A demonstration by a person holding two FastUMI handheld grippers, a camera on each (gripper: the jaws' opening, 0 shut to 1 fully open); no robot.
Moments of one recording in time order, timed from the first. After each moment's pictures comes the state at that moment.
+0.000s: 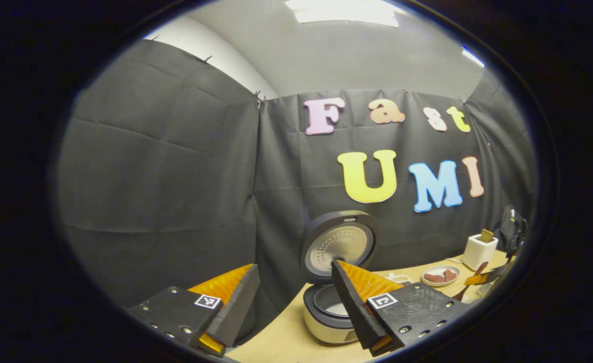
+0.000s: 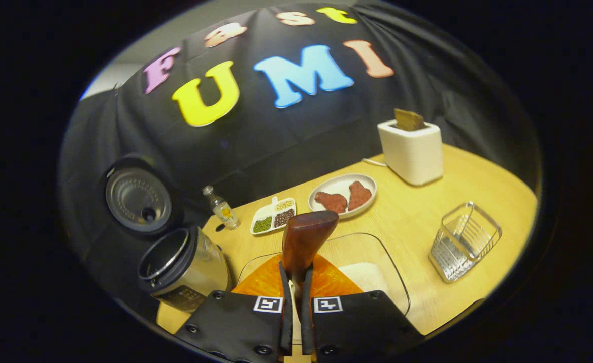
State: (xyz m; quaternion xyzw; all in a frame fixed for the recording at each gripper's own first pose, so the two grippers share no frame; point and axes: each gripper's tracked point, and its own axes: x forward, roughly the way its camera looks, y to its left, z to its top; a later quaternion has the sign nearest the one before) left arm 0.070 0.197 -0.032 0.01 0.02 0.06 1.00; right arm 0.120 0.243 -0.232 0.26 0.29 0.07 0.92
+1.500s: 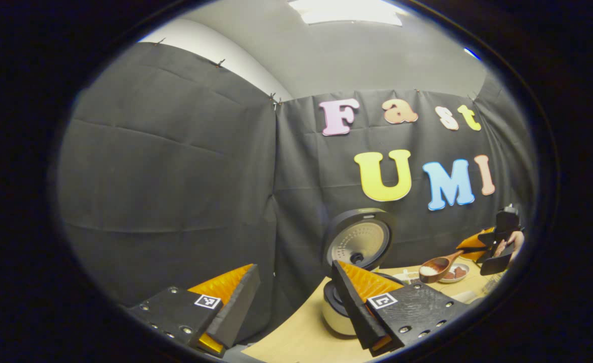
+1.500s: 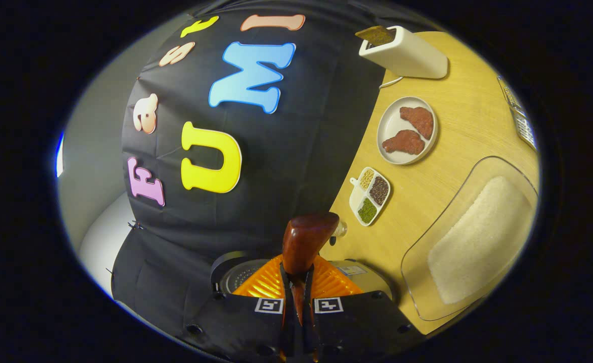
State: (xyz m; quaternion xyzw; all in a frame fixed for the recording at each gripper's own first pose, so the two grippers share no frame) left arm 0.022 0.240 -0.033 0.02 0.02 0.12 0.99; right arm 0.169 0.381 -0.110 0.57 0.30 0.17 0.74
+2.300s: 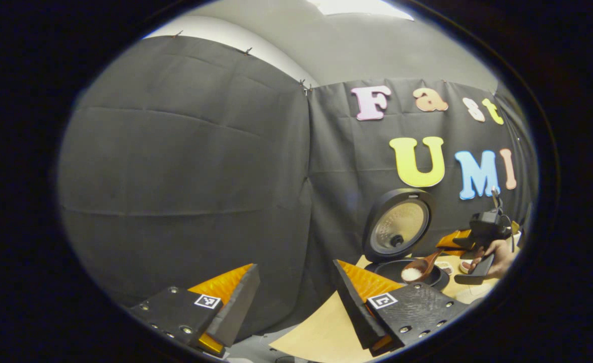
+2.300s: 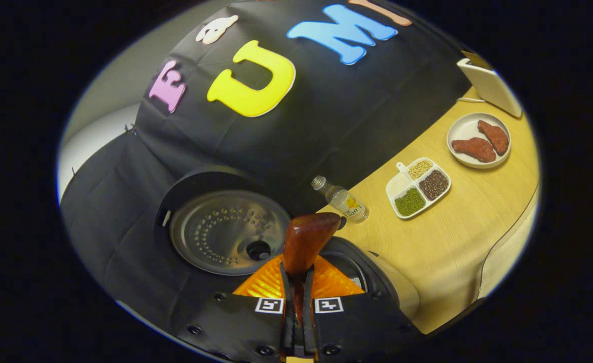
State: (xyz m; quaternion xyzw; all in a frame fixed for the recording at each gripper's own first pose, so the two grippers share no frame) left arm -0.008 0.313 -0.076 0.00 0.06 0.20 0.98; right arm 0.171 0.537 -0.143 0.35 0.29 0.27 0.85
